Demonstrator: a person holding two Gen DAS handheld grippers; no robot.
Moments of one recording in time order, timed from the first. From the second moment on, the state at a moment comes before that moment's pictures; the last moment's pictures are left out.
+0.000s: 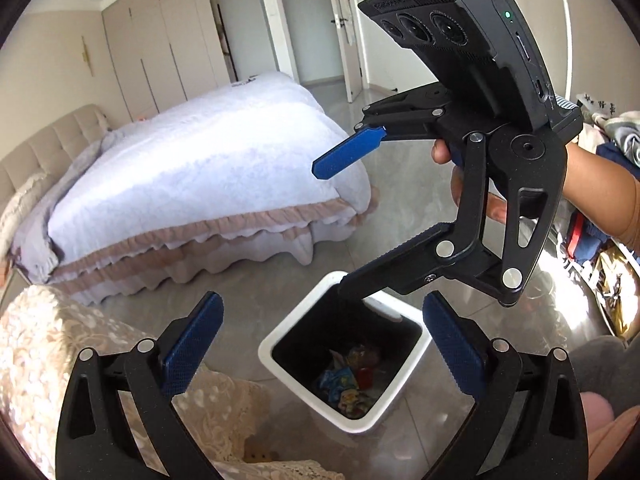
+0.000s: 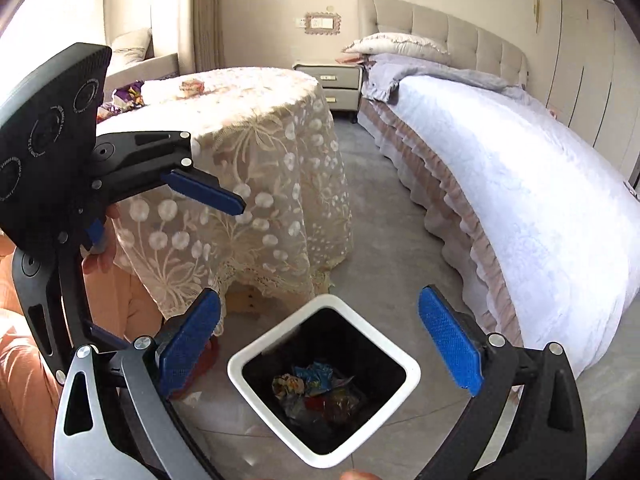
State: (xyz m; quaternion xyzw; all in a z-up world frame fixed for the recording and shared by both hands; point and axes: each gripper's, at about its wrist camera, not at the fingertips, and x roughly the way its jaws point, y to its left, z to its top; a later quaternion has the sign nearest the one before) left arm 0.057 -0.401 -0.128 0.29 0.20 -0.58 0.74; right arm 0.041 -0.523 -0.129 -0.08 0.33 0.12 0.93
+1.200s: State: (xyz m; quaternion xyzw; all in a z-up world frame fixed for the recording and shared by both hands) left arm 0.130 -0.054 -0.049 0.18 0.21 -0.19 0.94; right arm 0.186 -0.184 -0.032 -0.10 0.26 0.31 0.91
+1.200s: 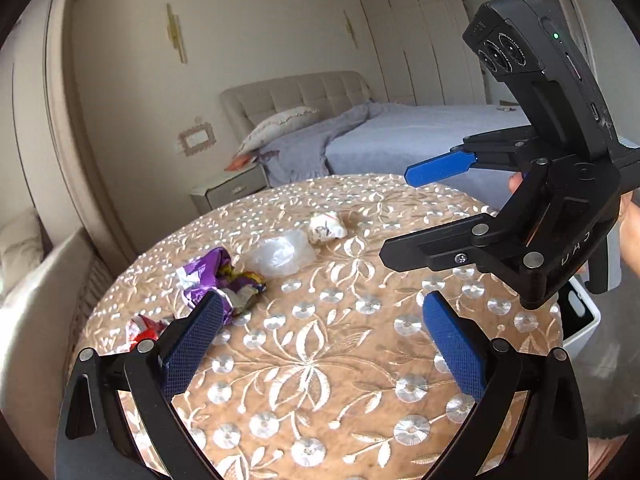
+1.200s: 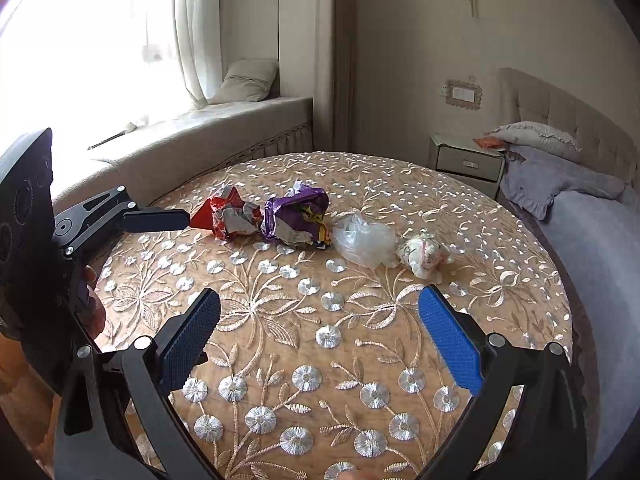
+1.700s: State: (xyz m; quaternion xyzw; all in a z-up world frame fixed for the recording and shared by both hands) left arm 0.178 0.037 -0.058 0.14 0.24 -0.09 0.96; right arm 0.248 -0.095 -0.045 -0.10 0.29 0.34 0.89
